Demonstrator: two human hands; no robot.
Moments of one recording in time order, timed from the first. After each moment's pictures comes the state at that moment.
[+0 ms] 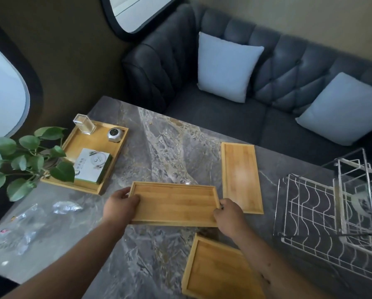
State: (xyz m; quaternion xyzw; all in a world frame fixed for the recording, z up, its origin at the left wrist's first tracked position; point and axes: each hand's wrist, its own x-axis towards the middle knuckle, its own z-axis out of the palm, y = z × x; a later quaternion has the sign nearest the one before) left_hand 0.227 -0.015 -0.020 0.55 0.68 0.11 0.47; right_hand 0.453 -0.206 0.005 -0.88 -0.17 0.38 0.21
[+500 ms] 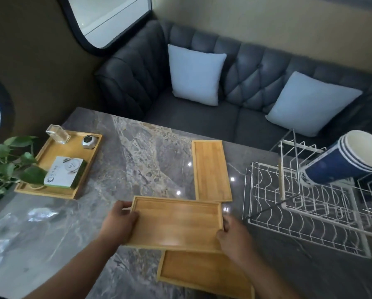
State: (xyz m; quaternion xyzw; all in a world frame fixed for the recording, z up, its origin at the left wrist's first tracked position) left_hand 0.244 -0.097 -0.019 0.61 0.61 0.04 0.51; right_hand 0.455 -0.339 0.024 -0.90 -0.16 0.34 0.22
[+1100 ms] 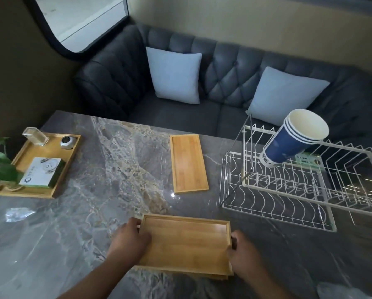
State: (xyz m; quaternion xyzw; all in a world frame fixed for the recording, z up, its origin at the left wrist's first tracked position) left_hand 0.274 -0.216 -0.017 0.76 0.54 -0.10 0.36; right_hand 0.464 -0.469 0.009 -0.92 -0.12 0.34 0.17
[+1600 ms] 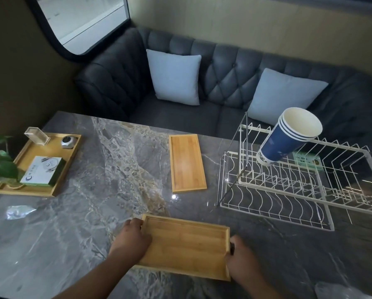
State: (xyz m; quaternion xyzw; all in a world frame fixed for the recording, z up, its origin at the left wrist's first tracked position) left_hand 0.276 -0.228 -0.024 0.79 0.50 -0.12 0.33; right_hand 0.454 -0.480 0.006 -0.93 -0.14 0.33 0.13
